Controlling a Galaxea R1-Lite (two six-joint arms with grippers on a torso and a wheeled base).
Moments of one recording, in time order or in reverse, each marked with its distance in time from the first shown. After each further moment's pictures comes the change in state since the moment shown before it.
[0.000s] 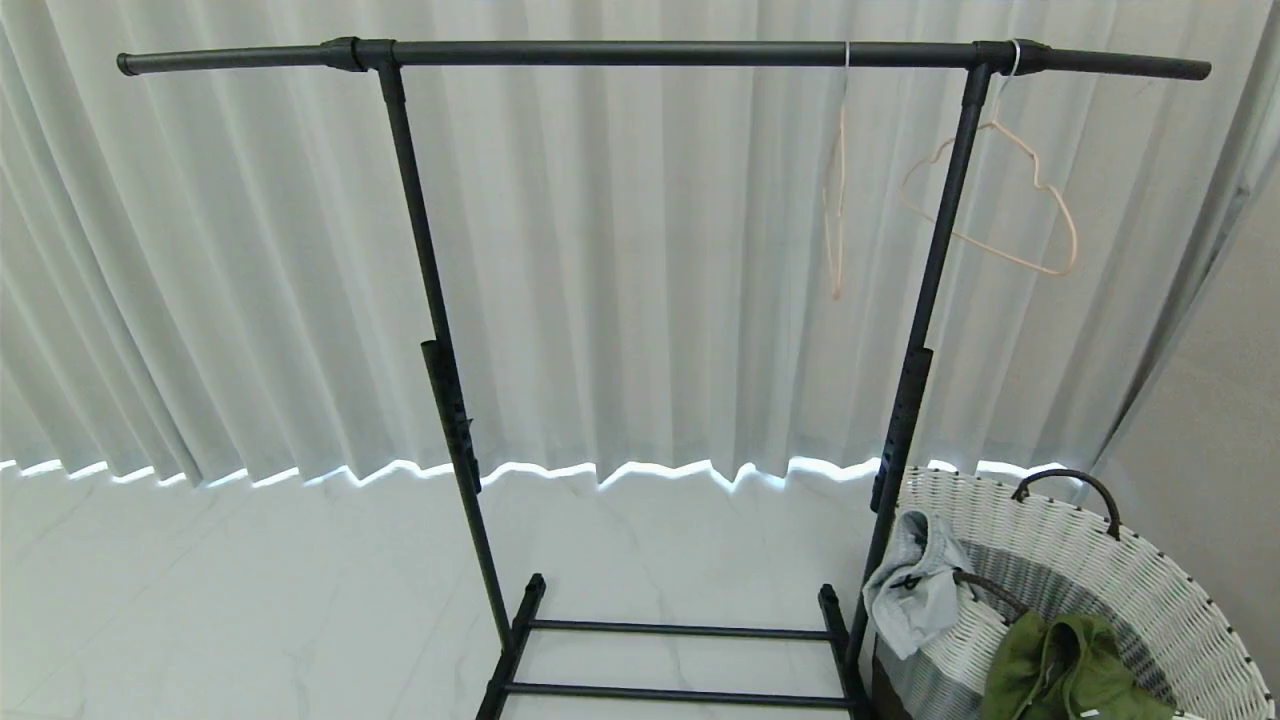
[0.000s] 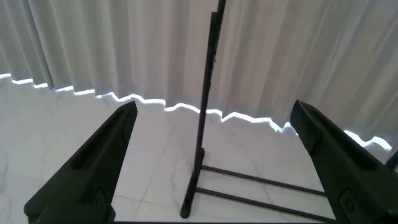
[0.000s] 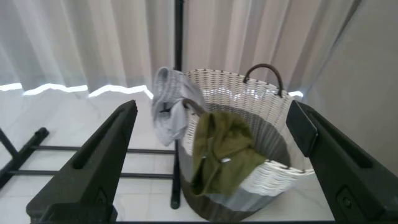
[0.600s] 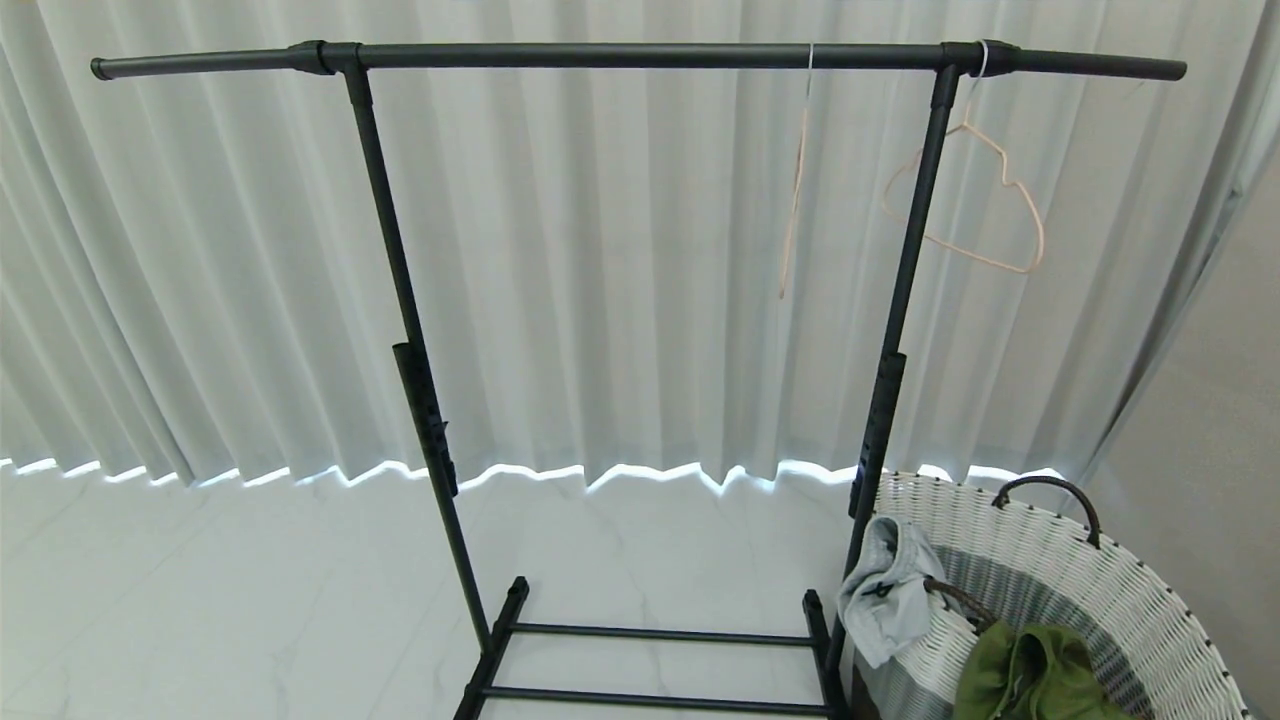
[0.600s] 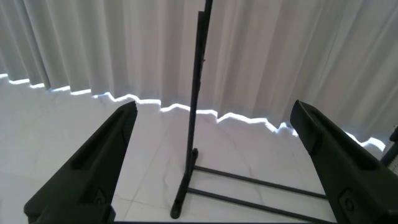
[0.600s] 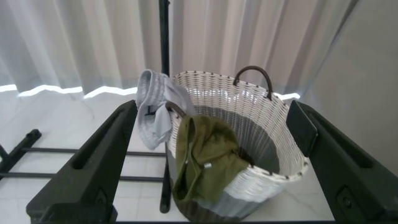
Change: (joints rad) left arm 0.000 0.000 0.000 0.000 0.000 0.003; right arm 0.000 0.000 0.000 -0.001 0.000 0.005
